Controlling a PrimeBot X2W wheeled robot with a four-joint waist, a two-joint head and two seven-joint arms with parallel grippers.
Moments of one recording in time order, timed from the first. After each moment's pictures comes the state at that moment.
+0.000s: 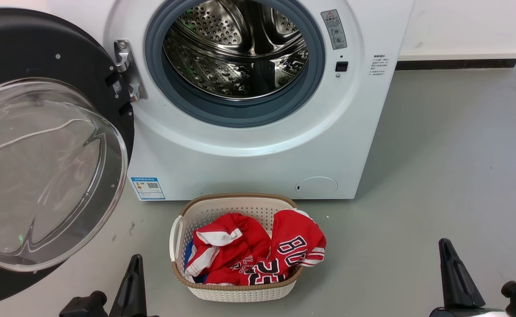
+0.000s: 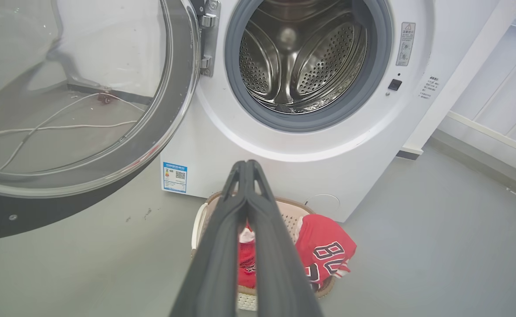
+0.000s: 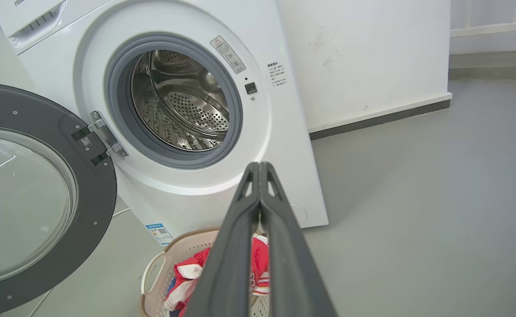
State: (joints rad) left arm 0.16 0.05 -0.01 0.07 -0.29 -0.04 -0.22; right arm 0.18 -0.06 -0.01 -0.01 0.35 0.13 -0.22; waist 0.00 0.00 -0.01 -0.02
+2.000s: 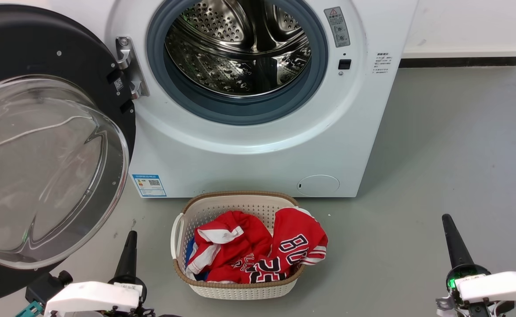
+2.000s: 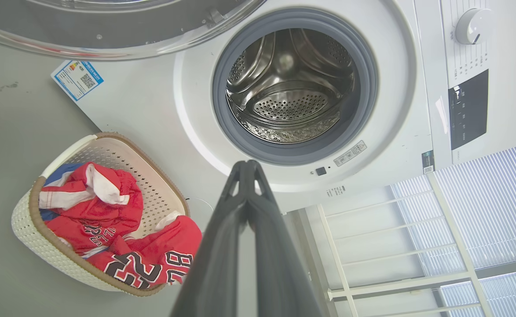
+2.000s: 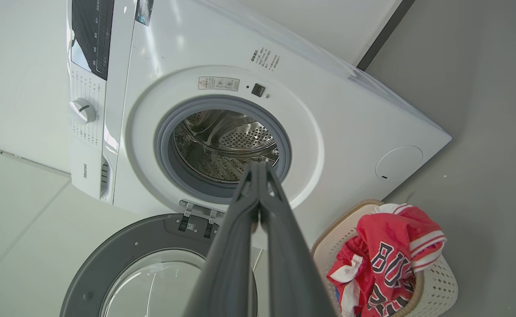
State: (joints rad) left arm -0.01 0.06 0.04 0.18 -1.16 -0.10 -0.02; right arm 0.00 -0.08 -0.03 0.15 1.20 0.13 -0.04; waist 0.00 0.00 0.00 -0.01
